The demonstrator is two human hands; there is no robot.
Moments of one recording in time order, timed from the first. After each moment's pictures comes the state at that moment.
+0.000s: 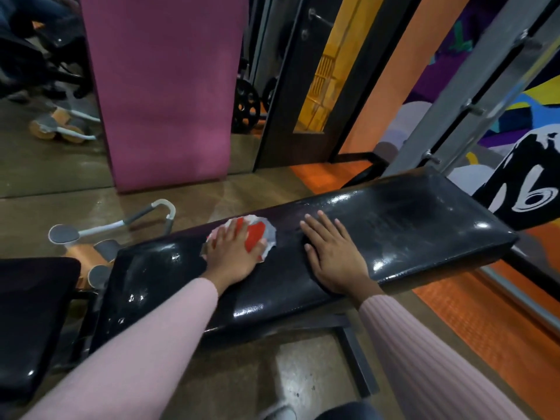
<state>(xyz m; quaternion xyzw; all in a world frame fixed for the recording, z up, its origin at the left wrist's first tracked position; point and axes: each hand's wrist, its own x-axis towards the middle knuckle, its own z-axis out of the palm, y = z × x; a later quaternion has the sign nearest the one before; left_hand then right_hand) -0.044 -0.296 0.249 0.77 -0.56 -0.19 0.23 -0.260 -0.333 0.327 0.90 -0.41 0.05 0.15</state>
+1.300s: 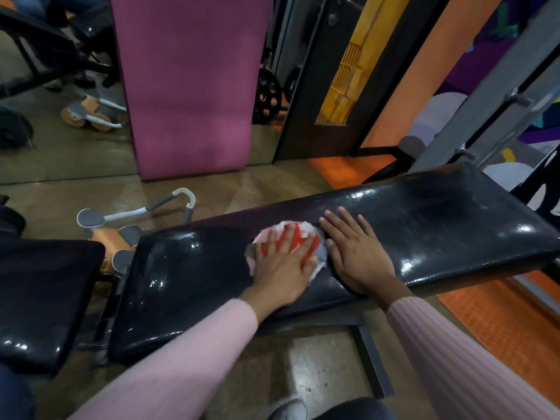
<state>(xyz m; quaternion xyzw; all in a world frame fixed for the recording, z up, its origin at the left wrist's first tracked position) -0.103 -0.265 0.267 0.70 -0.66 -0.15 0.22 -0.260 -0.337 0.324 0.90 -0.40 0.04 0.16</state>
